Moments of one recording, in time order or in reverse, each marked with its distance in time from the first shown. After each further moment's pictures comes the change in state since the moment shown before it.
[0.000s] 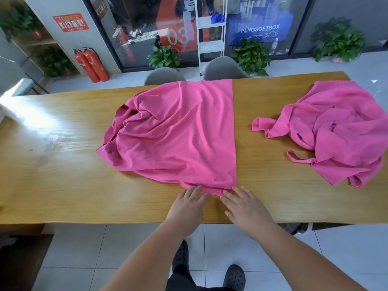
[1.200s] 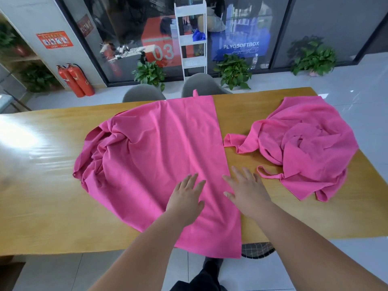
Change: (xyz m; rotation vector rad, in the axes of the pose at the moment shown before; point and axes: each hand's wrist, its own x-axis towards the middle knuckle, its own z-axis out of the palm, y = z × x) left_hand 0.101 0.066 -0.054 -0.124 0.058 -0.083; right_hand 0.014 0.124 -0.070 0.052 -0.129 0.323
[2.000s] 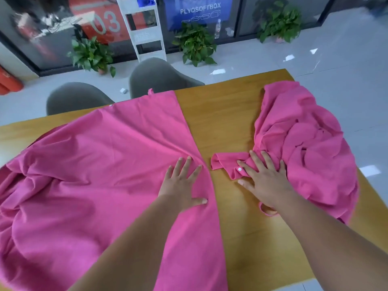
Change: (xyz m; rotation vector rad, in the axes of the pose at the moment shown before) left_hand 0.249 0.020 0.004 0.205 -0.219 0.168; right_hand 0.117 0.199 0.015 -0.016 -0.114 0.285
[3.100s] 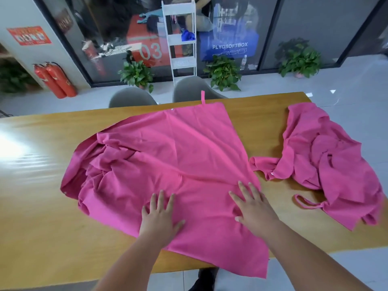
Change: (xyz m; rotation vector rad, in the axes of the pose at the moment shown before) left_hand -0.231 -0.045 0.102 -0.115 0.052 -0.423; right_hand -0.138 -0.133 0.030 0.018 -0.077 -0.216
